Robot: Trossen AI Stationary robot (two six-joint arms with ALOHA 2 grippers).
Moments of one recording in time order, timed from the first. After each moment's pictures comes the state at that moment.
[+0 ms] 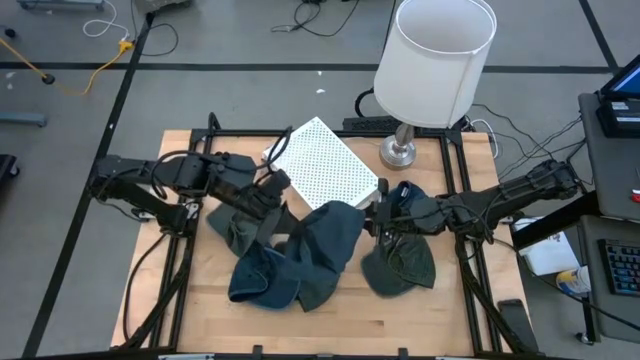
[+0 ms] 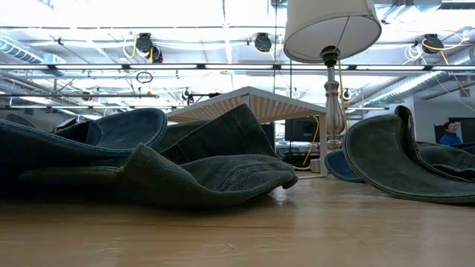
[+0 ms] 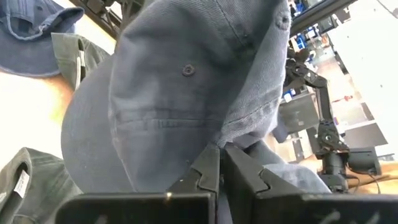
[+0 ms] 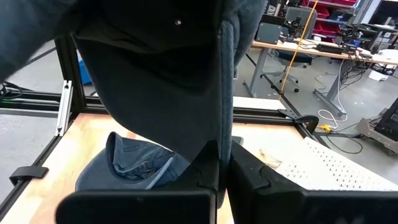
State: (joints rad) left arm -0.13 1.36 1.52 -0.50 0.26 -0.89; right arm 0.32 1.23 1.03 0.01 0.42 -0.02
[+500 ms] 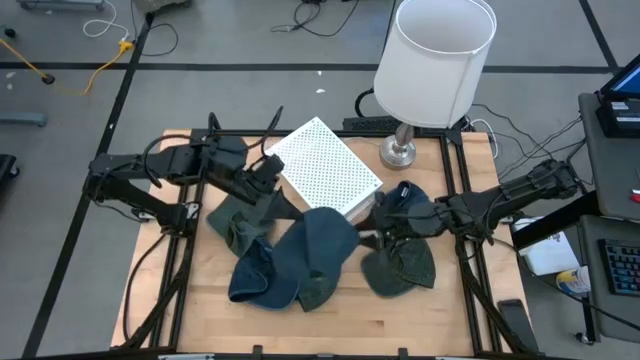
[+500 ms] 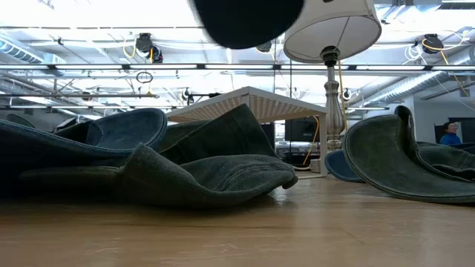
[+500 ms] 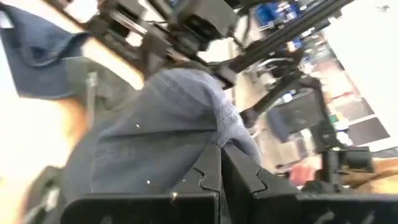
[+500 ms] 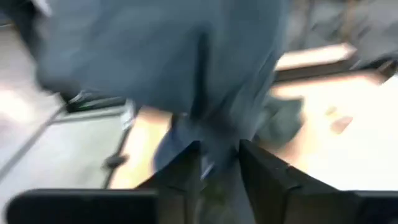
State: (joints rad) left arm -0.03 1.31 1.52 -0.54 0.35 -0.79; right arm 0.34 1.23 1.03 -0.13 0.21 0.32
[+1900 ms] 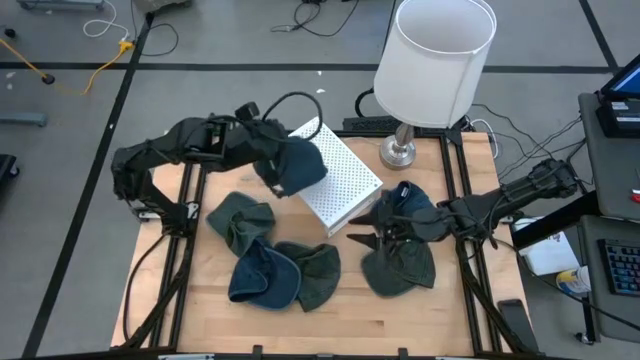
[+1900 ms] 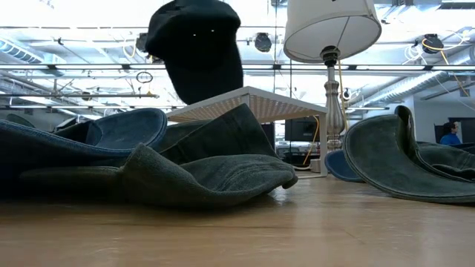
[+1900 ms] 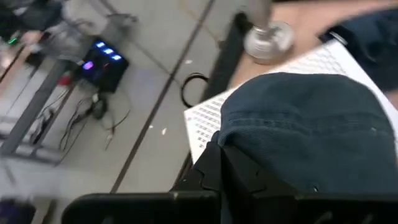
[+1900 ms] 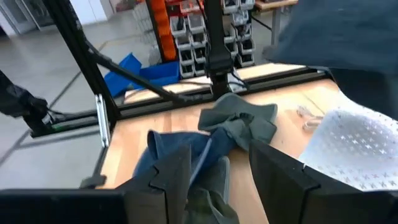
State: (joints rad) left arm 0.04 1.58 2.04 -1.28 -0.64 -0.02; right arm 0.38 1.22 1.03 -0.08 0.42 0.33
